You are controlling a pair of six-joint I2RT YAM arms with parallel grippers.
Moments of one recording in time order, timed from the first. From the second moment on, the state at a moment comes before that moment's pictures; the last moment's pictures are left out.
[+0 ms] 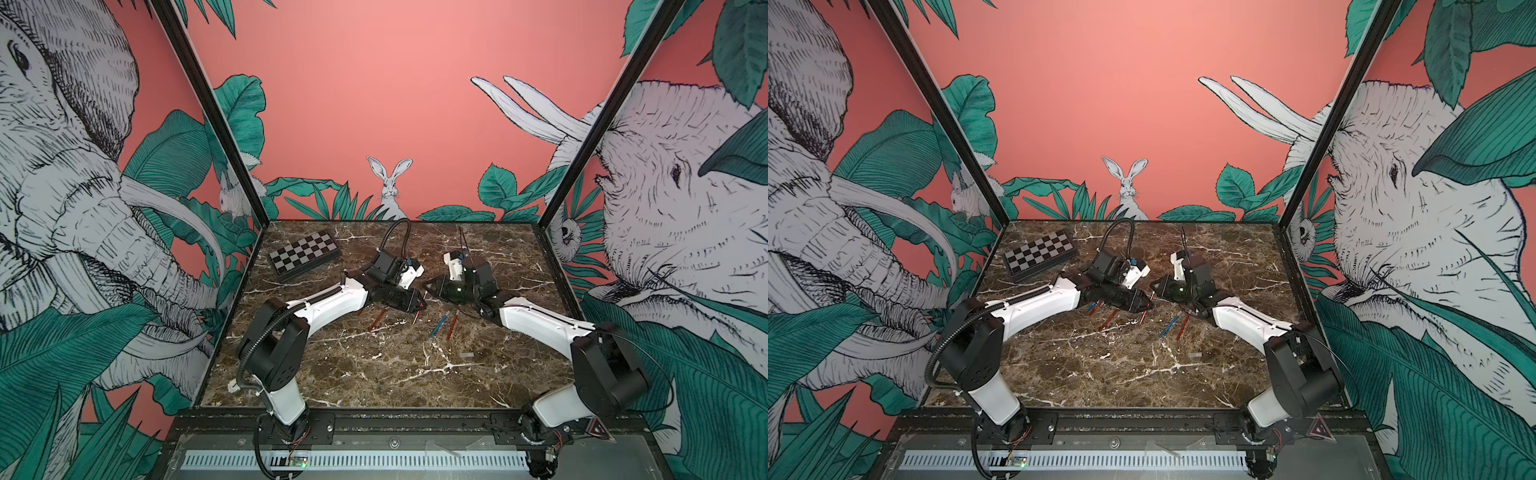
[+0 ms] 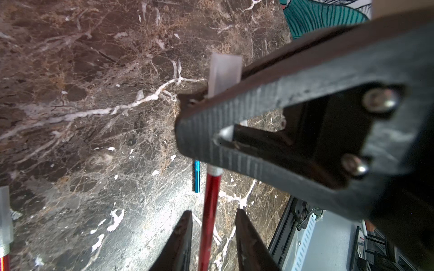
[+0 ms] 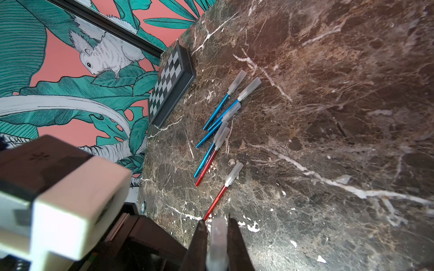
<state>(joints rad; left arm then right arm) -0.71 1.71 1.20 -0.39 0.56 -0.31 0.51 1.50 0.86 0.08 -0.42 0.78</state>
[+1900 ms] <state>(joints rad) -0.71 1.74 1.22 -0.54 0.48 -0.24 0.20 1.40 0.83 -0.31 -0.34 0.63</state>
